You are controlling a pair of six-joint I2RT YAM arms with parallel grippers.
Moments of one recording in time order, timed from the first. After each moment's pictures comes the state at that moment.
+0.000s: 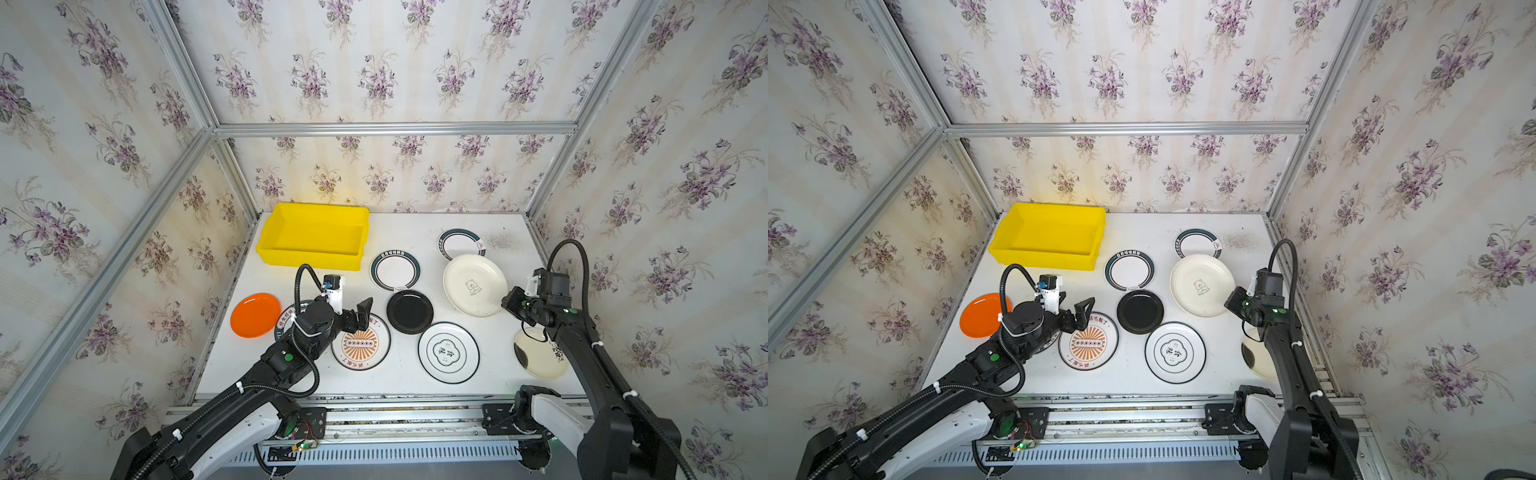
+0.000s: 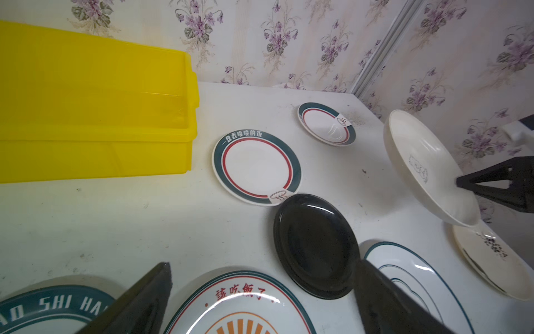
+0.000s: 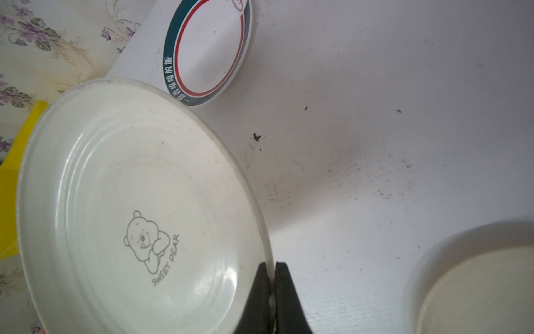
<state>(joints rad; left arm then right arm) -0.68 0.80 0.48 -0.01 -0.18 -0.37 -0.16 0.99 0.66 -0.55 -0.28 0.51</state>
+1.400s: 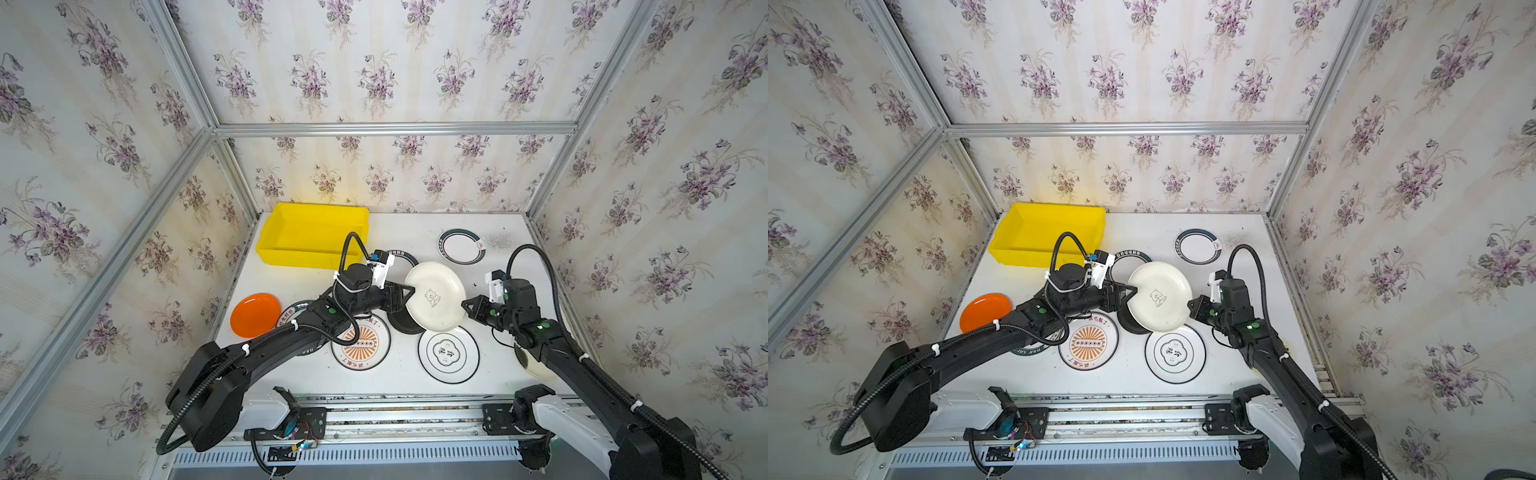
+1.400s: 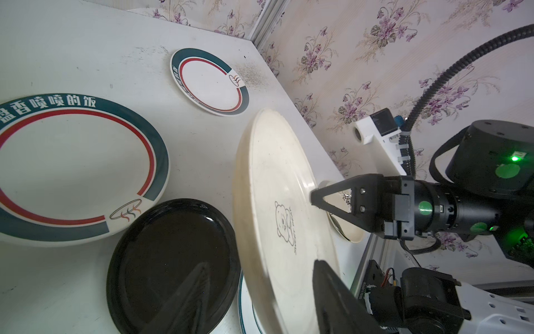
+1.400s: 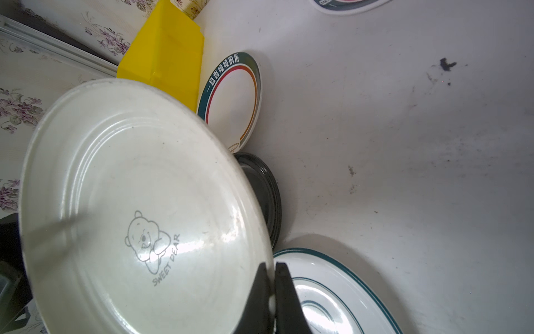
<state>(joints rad) -0.70 1.33 0.80 0.13 0.27 -0.51 0.24 0.94 0.54 -0.31 -0.34 0.67</state>
